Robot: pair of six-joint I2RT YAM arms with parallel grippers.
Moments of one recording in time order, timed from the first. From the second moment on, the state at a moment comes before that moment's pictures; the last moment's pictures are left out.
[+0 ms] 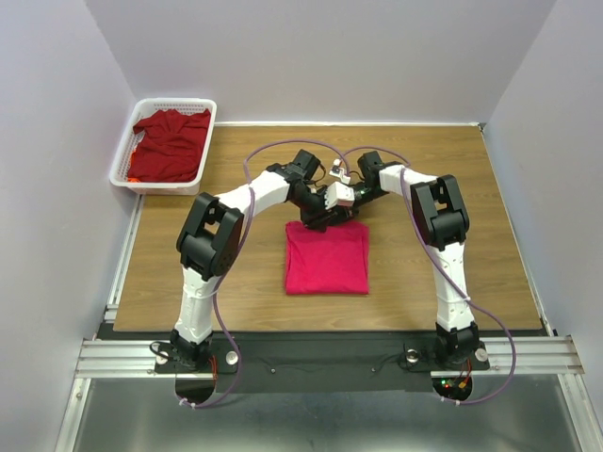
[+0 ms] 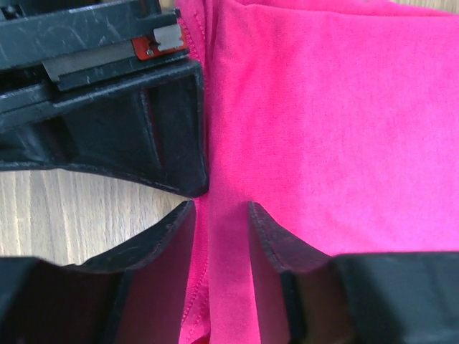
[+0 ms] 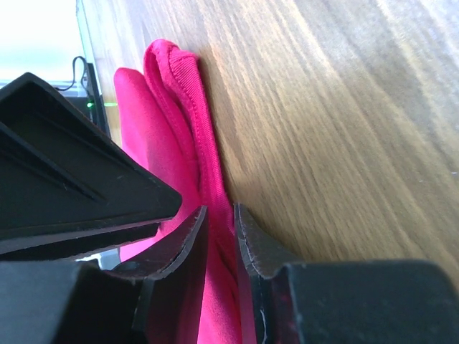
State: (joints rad) left arm -0.60 2.08 1.60 -0.65 0.61 0.79; right arm 0.30 2.38 1.73 -0.69 -1.08 -0.17
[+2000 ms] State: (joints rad) left arm -0.62 2.03 1.61 -0.54 0.51 0.83; right arm 0.31 2.37 1.71 -0.70 -1.07 -0.21
